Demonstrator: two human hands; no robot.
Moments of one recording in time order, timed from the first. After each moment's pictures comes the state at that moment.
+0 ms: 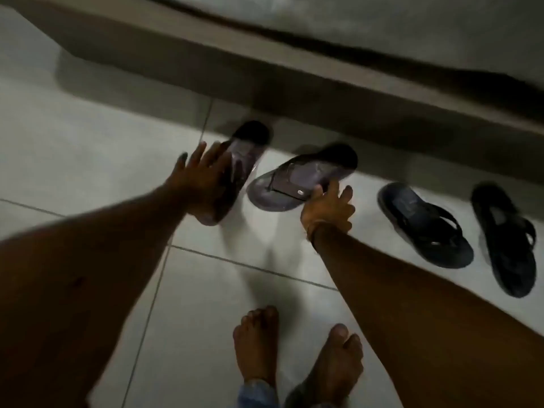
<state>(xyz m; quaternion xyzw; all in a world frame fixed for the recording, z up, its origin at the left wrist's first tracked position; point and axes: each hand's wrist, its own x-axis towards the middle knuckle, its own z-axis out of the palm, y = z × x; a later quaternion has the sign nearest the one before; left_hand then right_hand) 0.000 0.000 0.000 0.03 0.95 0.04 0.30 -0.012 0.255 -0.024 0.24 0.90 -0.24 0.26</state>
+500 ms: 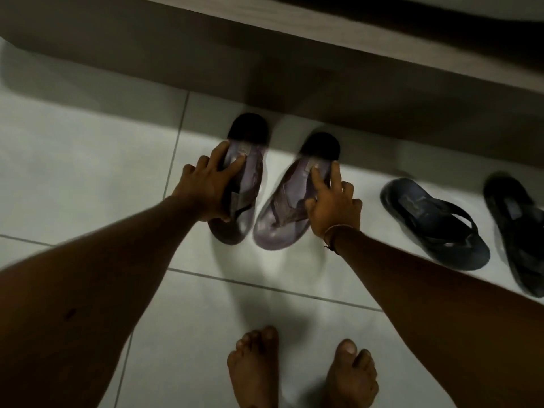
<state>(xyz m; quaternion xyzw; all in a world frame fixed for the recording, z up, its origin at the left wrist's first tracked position) -0.025 0.029 -0.057 0.06 0.95 0.06 0.30 -0.031 0.293 -0.084 -0.02 0.96 -0.09 0.27</state>
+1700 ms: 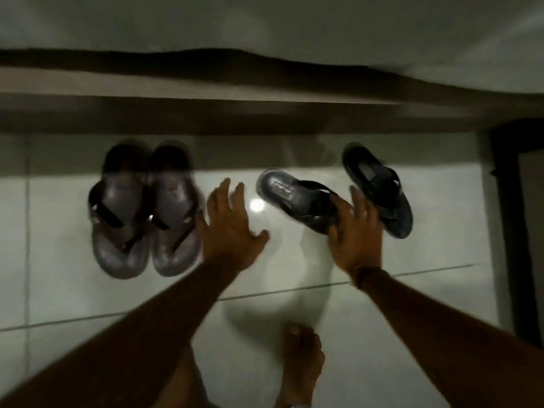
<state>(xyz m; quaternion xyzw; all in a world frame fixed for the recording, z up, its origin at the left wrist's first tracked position) 0.003 0.322 -0.002 -0.02 0.94 0.22 0.24 0.040 0.567 -0.011 0.12 0.98 -0.09 0.14</state>
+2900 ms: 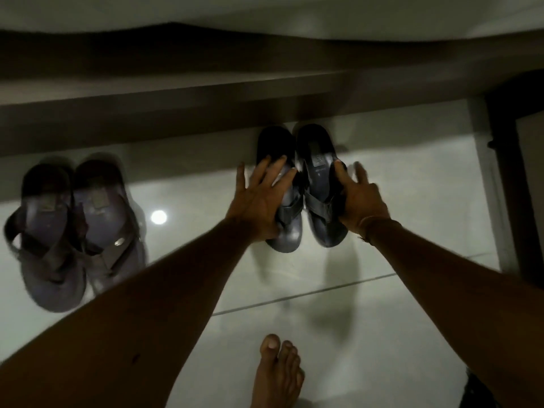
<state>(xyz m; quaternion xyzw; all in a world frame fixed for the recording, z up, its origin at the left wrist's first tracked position) -0.062 0.475 -0.063 0.29 0.91 0.14 0.27 -0.023 0.705 -0.059 0.17 0.93 -0.13 0.29</state>
